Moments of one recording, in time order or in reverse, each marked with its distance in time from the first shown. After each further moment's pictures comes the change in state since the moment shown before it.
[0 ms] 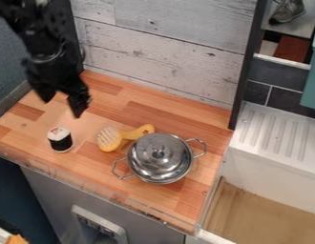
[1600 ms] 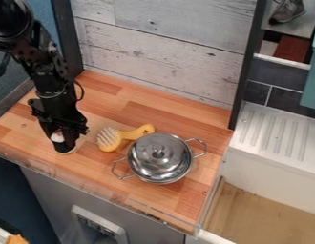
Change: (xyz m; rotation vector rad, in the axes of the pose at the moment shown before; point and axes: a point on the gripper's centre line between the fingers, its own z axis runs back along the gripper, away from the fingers) arm -0.016 -0.001 -0.081 -0.089 0.175 0.036
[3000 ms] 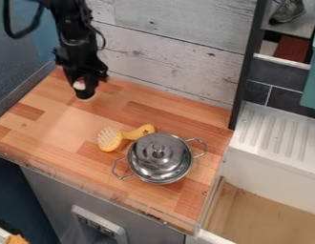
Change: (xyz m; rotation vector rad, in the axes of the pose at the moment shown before) arm 0.098 0.017 0.018 0.058 -0.091 -0.010
